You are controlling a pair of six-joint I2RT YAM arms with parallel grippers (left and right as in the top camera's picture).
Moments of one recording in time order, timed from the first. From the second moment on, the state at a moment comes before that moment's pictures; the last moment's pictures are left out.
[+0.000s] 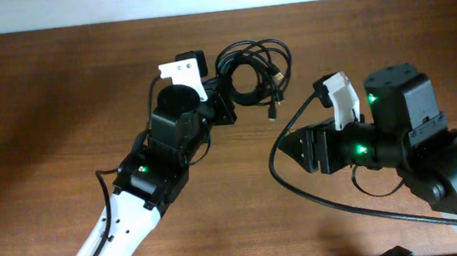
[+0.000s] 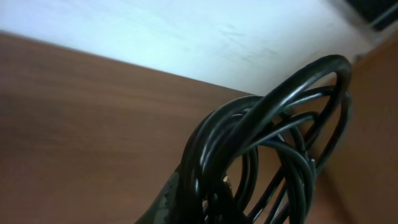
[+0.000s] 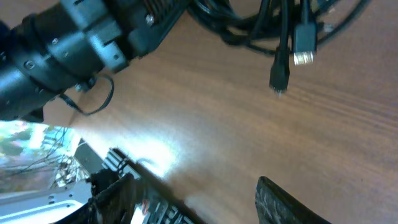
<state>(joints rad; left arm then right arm) -0.53 1.24 1.08 -0.18 -0.01 -0.61 0.43 1.14 1.46 -1.11 -0.47 0.35</state>
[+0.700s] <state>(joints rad) -0.58 1.24 1.08 -0.09 0.38 -0.88 0.43 1.21 1.46 -1.00 -0.36 0.39</state>
